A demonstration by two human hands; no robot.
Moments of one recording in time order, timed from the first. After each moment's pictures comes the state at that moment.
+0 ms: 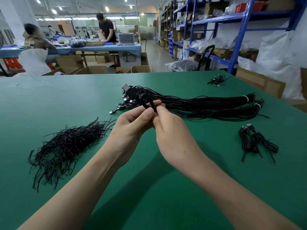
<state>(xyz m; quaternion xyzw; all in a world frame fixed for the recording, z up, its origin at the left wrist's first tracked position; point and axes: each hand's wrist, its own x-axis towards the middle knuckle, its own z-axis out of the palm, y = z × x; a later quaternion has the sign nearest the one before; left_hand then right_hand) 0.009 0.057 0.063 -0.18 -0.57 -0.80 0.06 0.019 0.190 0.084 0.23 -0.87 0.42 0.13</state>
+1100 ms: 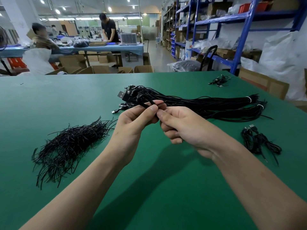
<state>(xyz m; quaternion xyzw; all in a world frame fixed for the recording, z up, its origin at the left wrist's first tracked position) 0.011 0.060 0.067 -0.16 -0.62 -0.76 0.13 -0.004 0.221 0.099 0.25 -0.72 0.62 -0.17</state>
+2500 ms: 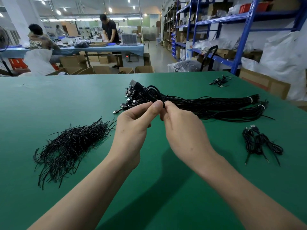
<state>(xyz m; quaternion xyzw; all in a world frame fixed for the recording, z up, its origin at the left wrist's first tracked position) 0.030 0.076 0.083 -0.01 -0.65 -0.74 0.17 0.011 0.201 0.089 0.23 -0.91 0.27 0.23</state>
